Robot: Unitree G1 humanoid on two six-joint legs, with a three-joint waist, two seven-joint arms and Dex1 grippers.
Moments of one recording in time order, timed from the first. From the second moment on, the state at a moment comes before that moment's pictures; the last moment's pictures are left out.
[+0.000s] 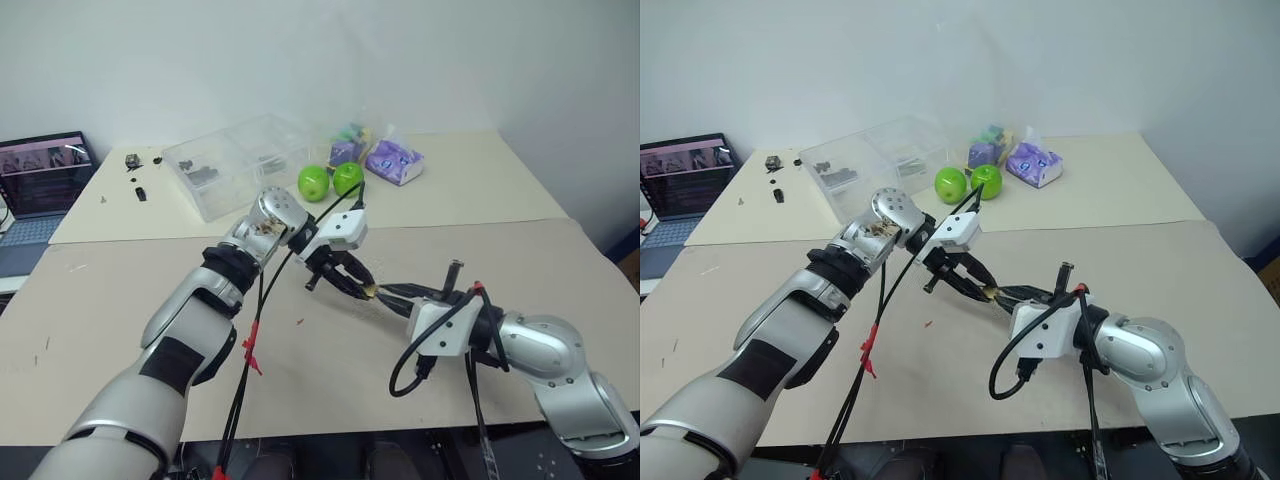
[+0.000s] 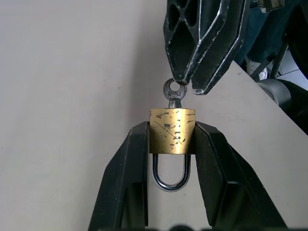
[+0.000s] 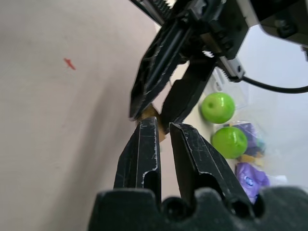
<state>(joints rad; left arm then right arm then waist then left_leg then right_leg) -1.17 0.27 -0.53 0.86 -0.20 -0.02 -1.61 -0.04 -0.76 0.08 -0.65 -0.18 0.07 0.78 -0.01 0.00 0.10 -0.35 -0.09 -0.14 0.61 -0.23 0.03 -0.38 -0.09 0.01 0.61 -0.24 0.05</state>
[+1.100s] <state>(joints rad) -1.19 0.27 -0.52 0.89 -0.20 -0.04 -1.61 -0.08 -0.75 0.09 -0.60 -0.22 0.03 0.77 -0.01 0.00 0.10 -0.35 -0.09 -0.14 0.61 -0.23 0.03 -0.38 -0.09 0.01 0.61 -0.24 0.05</state>
